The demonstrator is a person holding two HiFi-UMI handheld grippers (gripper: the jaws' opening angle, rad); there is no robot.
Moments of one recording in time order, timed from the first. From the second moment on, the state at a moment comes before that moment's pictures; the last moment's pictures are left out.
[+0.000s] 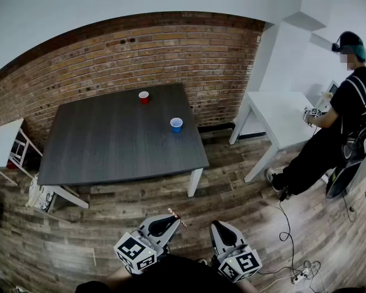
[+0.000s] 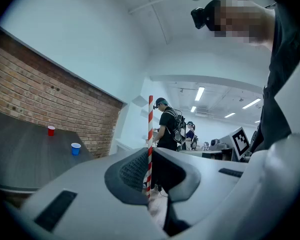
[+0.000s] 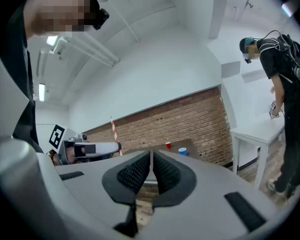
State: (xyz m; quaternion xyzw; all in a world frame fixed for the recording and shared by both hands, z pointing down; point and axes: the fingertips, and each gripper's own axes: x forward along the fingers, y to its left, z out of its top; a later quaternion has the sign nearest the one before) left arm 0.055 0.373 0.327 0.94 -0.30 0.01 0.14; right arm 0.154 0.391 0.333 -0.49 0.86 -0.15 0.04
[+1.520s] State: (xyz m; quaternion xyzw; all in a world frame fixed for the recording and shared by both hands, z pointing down) left arm -0.074 0.284 0.355 0.95 -0.24 -0.02 0.19; right arm 0.044 0.316 0.381 -0.56 0.79 -0.24 -0.02
